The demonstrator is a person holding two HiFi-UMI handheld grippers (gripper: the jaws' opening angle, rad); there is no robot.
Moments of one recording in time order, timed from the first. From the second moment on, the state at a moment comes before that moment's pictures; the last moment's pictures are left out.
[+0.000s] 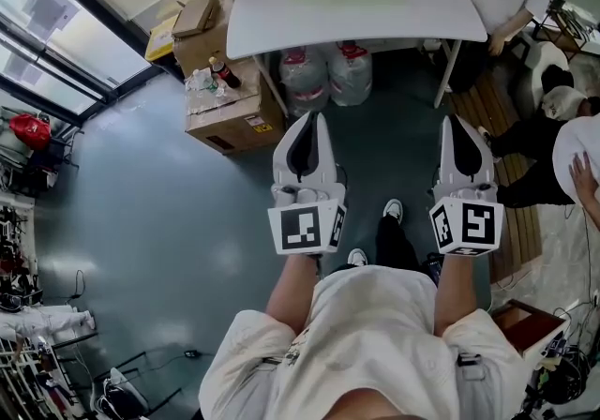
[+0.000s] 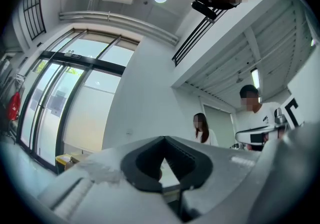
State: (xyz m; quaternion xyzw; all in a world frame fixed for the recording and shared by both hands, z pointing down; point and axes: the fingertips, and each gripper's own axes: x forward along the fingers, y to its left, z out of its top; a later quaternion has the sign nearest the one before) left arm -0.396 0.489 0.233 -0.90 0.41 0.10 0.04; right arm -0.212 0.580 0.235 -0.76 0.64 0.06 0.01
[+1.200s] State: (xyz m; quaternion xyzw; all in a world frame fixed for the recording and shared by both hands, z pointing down) left arm -0.216 0.327 0.224 -0.89 0.45 0.08 0.05; right arm -0.024 0.409 0.233 -0.75 0.66 0.05 0.01
